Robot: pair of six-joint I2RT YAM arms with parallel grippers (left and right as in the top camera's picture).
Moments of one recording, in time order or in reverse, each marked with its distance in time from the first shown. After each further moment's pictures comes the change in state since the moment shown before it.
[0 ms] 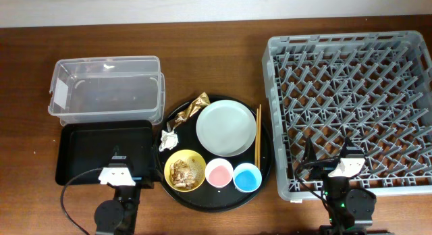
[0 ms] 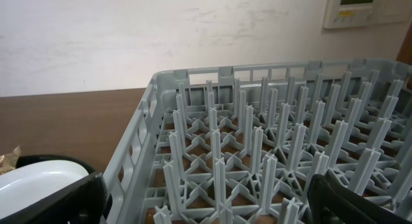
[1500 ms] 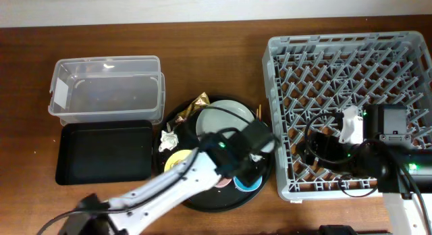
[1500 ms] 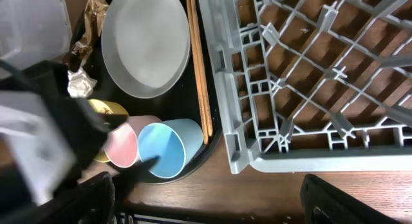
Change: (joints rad) left arm -0.810 1.604 1.253 -0.758 0.125 0.073; right arm -0.004 1.008 1.169 -1.278 -0.342 0.222
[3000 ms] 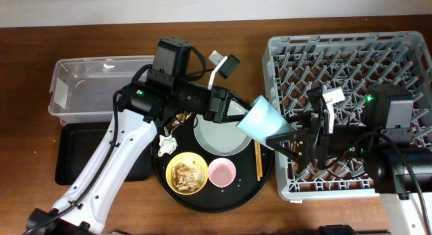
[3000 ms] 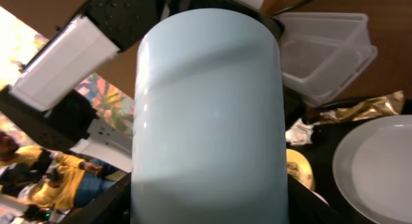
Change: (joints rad) left arm 0.522 -0.052 0.199 0.196 1.260 -0.306; right arm 0.061 0.003 0.002 0.427 -0.881 -0.298
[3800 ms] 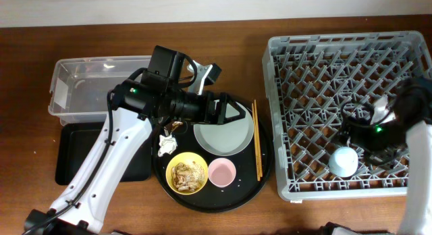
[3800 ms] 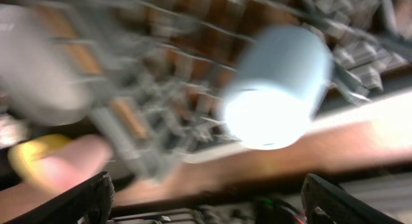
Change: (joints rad) left arm 0.042 0.000 0.004 -0.292 -0.473 0.069; right arm -0.406 0.339 0.185 -0.600 0.945 0.085
